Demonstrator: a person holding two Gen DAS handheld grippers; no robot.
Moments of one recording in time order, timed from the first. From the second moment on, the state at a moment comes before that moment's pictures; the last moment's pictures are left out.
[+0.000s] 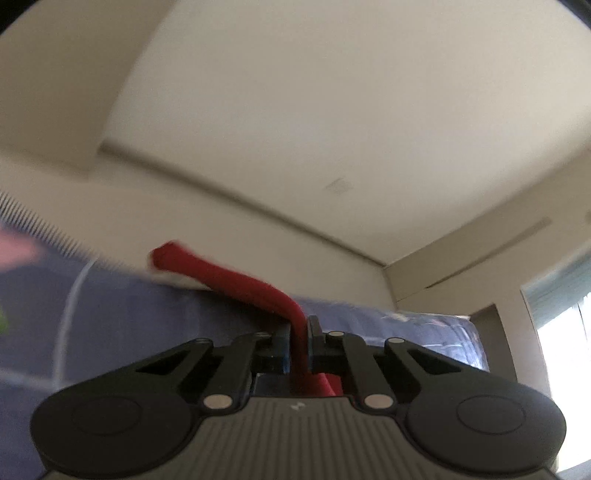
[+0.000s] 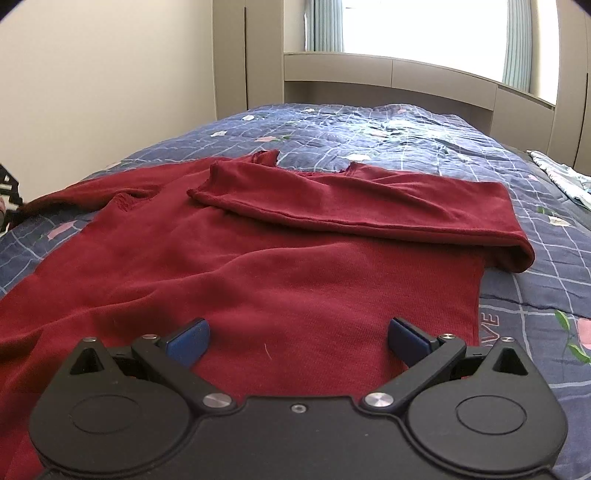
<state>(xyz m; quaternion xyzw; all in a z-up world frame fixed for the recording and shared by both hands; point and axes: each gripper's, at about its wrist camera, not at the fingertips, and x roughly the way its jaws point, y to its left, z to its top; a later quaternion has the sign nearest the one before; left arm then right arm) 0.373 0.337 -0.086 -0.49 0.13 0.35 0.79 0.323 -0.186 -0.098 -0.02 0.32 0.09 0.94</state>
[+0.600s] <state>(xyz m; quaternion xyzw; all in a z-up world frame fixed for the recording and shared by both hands) 0.481 0.098 0.020 0.03 0.10 -0.13 0.99 0.309 -0.213 -0.083 0.04 0.29 0.05 0.95</state>
